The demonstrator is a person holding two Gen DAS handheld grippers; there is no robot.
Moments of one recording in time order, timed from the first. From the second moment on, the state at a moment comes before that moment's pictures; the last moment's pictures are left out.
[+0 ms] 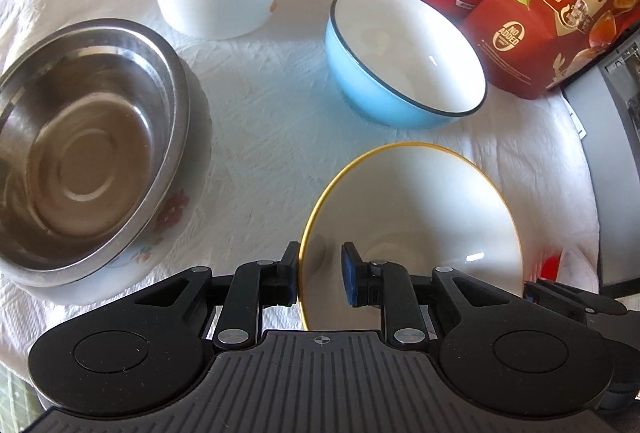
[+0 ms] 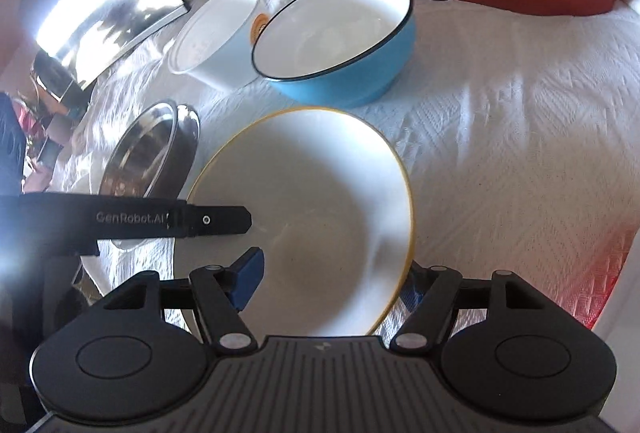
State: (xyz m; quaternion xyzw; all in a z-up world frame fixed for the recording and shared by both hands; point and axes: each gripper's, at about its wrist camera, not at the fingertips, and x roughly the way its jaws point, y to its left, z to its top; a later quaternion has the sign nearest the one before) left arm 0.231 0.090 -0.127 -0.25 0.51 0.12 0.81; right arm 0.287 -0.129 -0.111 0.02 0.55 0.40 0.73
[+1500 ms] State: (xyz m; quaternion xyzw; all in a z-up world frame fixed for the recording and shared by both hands) left arm 0.385 0.163 -0.153 -0.30 0.53 0.07 0.79; right arm 0.432 -0.056 -0.125 0.04 0.56 0.35 0.75
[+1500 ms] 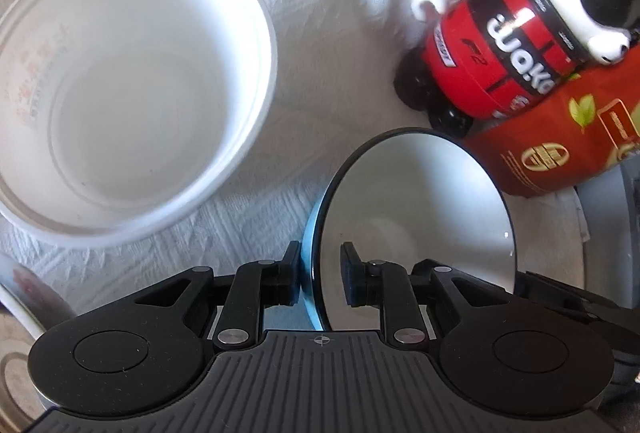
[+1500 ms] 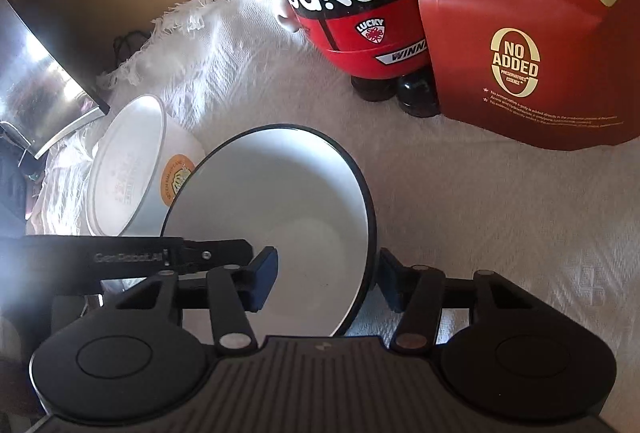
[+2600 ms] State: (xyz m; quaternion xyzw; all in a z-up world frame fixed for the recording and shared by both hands) left arm 0.367 0.116 -0.061 -0.21 0.53 0.01 0.82; right arm 0.406 -0.093 -0.049 0.08 0.53 0.35 0.77
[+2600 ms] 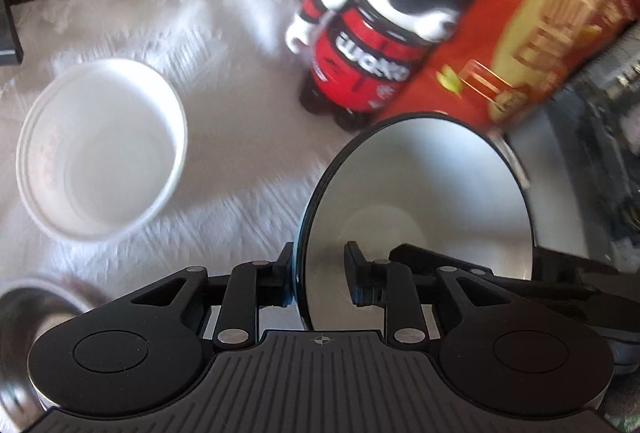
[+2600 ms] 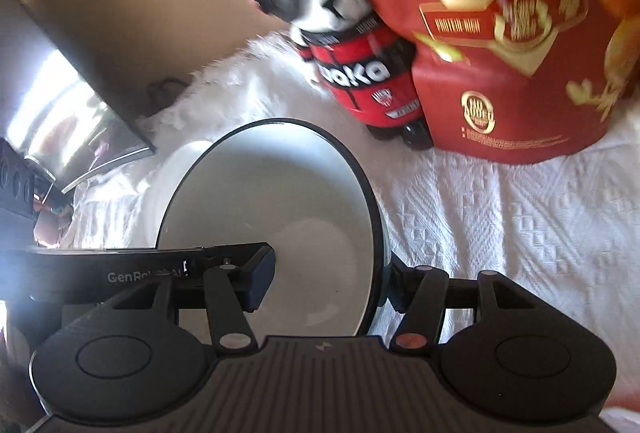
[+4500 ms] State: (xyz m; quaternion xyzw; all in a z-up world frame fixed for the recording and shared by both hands) left arm 0.249 0.130 -0.086 -0.24 0.57 -0.05 0.79; right arm 0.287 -0.128 -0.049 0.04 0.56 0.29 0.77
